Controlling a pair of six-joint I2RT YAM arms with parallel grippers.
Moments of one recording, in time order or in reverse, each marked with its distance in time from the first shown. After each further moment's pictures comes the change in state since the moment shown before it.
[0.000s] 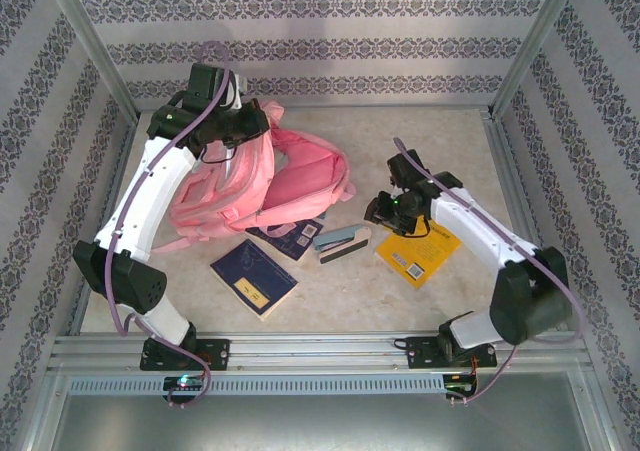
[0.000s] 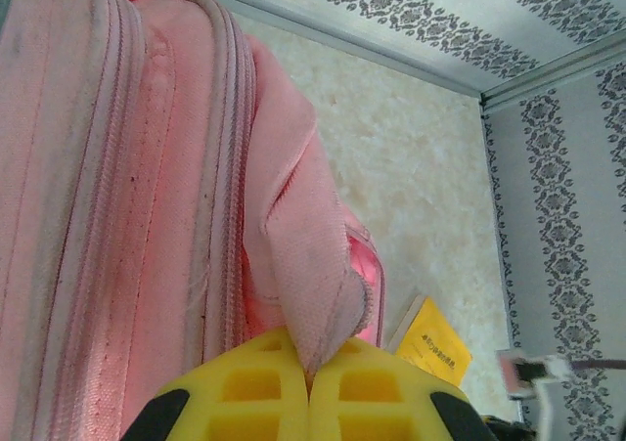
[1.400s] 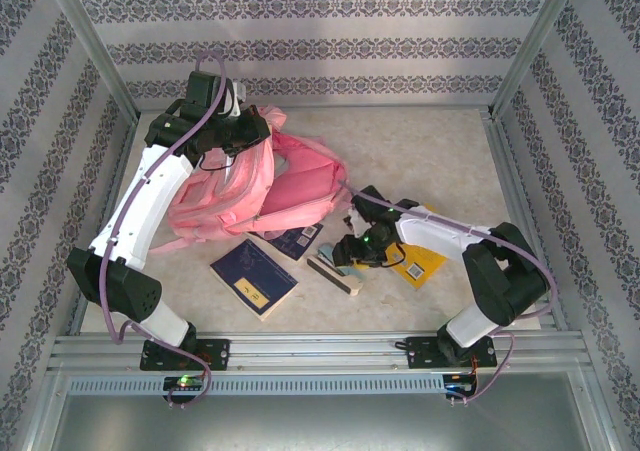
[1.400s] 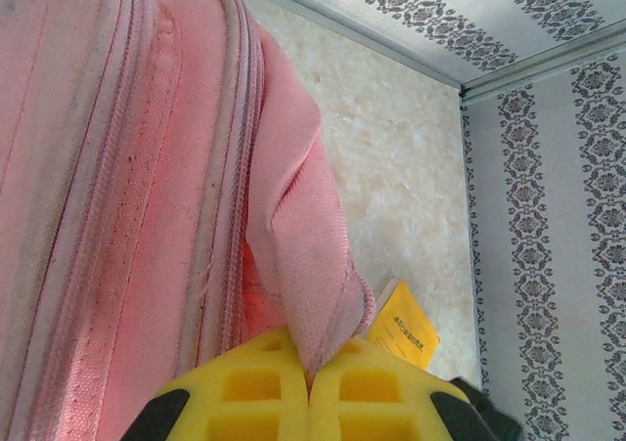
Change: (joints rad) left arm 0.000 -0.058 -0.090 0.034 0.051 -0.058; right arm 0.236 0.121 -0.187 0.166 -0.185 -0.268
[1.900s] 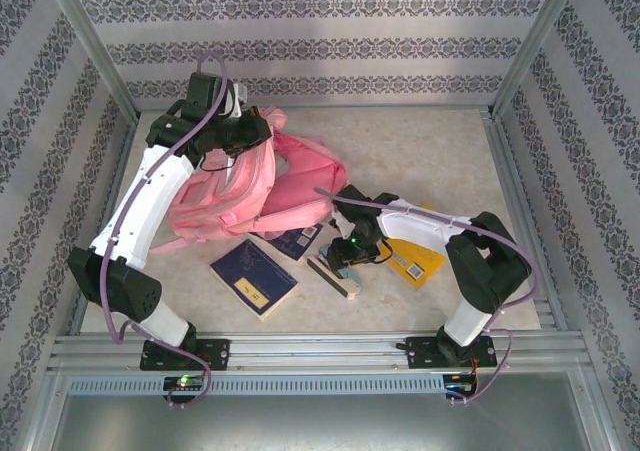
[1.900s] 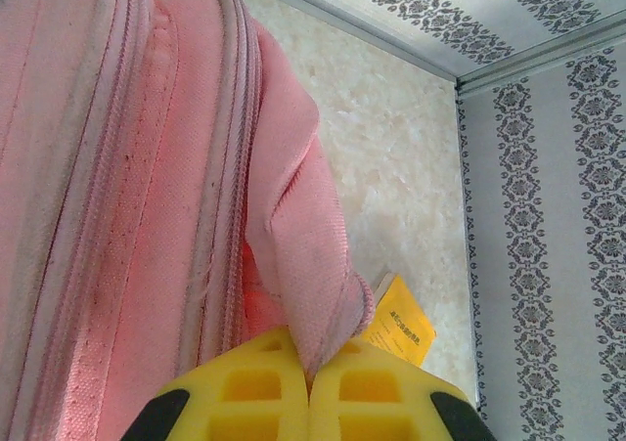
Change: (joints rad) left arm 0.000 0.000 -0.015 0.010 0.018 0.000; right arm 0.084 0.127 0.140 -0.099 0.119 -0.137
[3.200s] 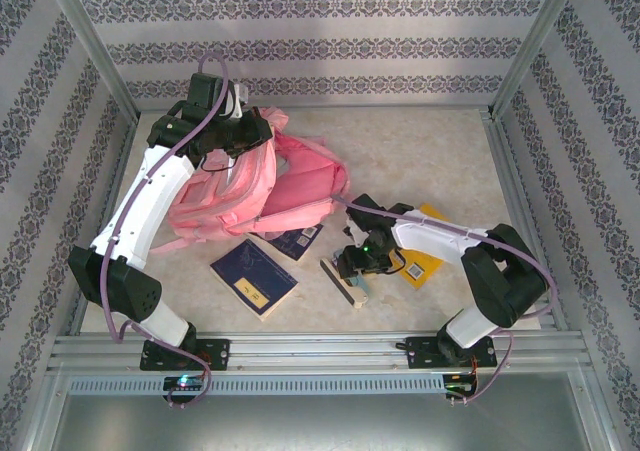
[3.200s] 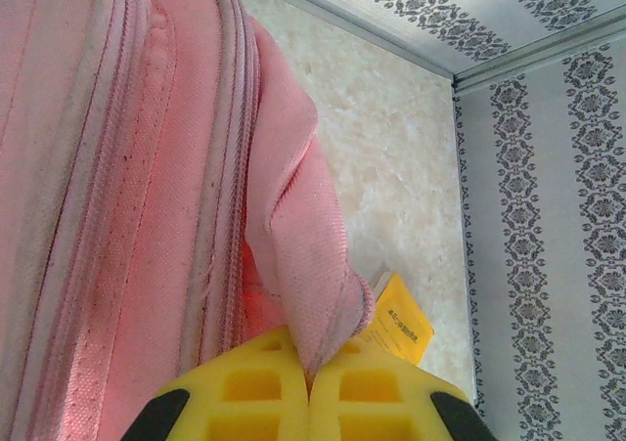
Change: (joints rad) left arm 0.000 0.000 -0.011 0.015 0.011 0.000; right arm -0.045 -0.116 -0.125 0.005 -0.003 0.063
